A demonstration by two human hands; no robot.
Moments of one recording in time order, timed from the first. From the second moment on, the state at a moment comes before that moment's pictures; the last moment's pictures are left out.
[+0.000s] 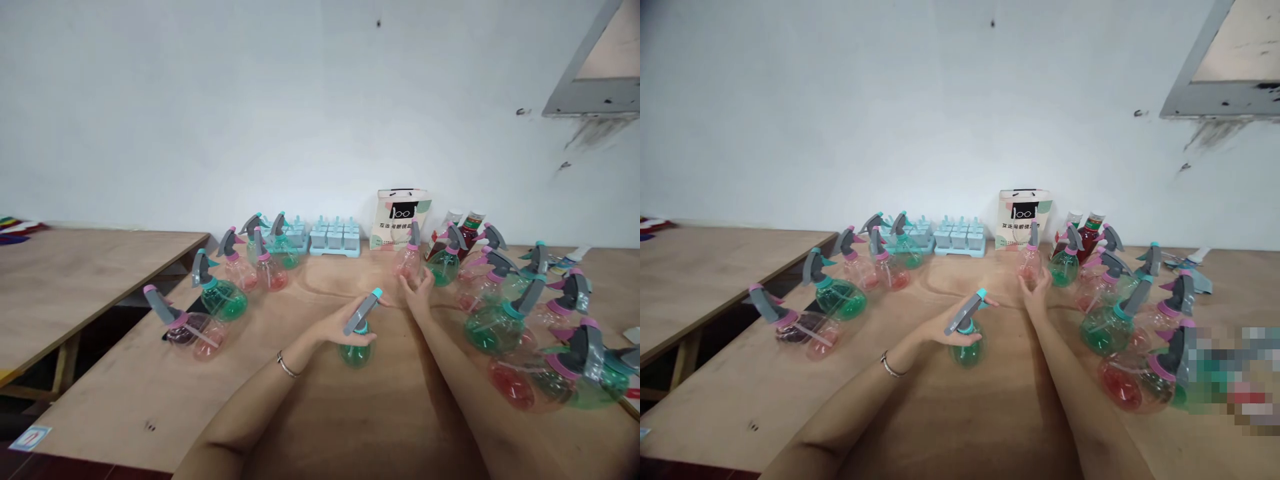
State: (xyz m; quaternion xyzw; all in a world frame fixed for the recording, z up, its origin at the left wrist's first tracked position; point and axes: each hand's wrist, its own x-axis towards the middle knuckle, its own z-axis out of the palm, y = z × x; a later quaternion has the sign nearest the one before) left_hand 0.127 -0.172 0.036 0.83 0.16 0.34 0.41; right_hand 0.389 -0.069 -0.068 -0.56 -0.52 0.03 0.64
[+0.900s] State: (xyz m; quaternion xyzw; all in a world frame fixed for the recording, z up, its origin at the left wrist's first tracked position) left_hand 0.124 -0.195 0.073 0.61 0.14 0.39 0.67; right_hand 0.385 -0.141 -0.092 -0.50 -0.60 0.15 0.61
